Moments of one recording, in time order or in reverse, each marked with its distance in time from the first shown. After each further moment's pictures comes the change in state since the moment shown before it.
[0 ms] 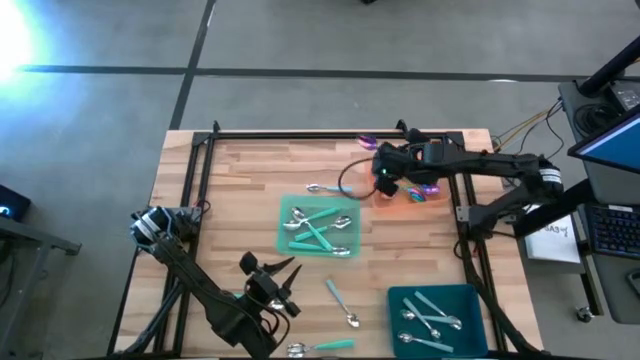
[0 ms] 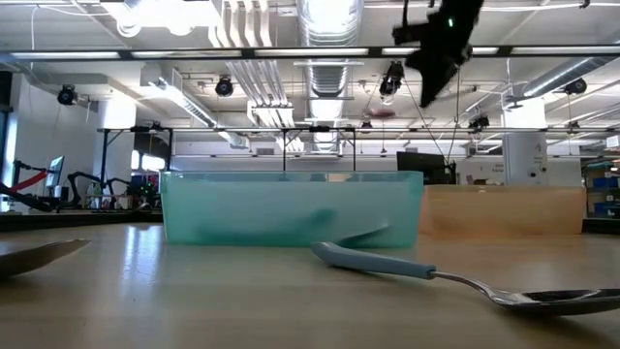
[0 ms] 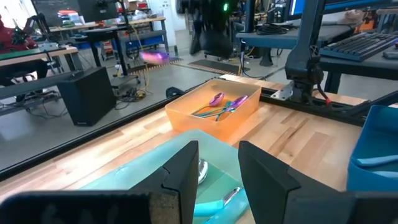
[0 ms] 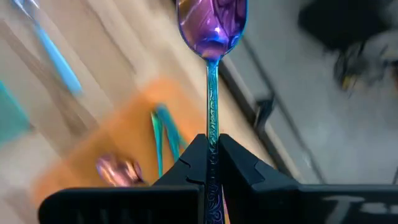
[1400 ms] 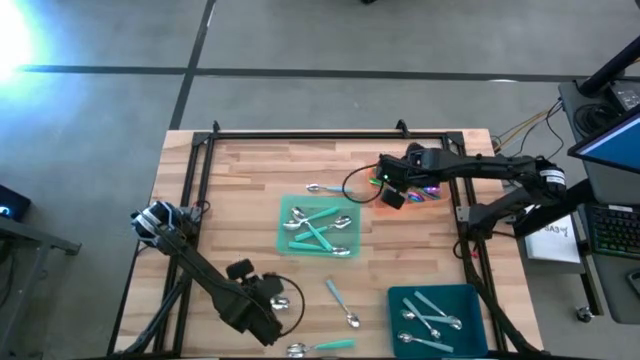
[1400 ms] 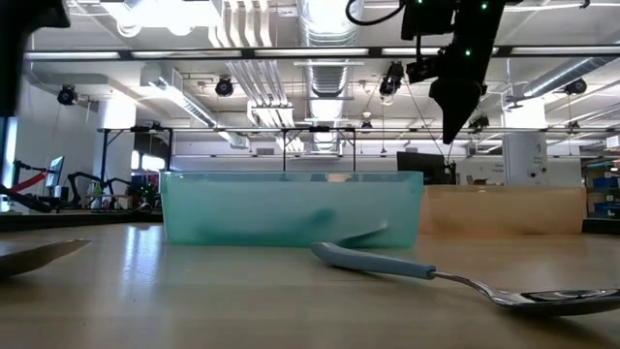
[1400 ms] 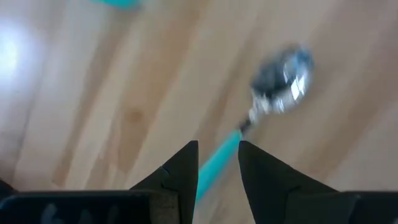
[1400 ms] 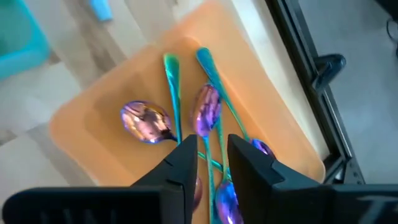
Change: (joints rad) left arm 0.072 -0.027 -0.004 -0.107 1.220 0.333; right arm -0.034 -0.025 -0.176 0.044 -0.195 -0.023
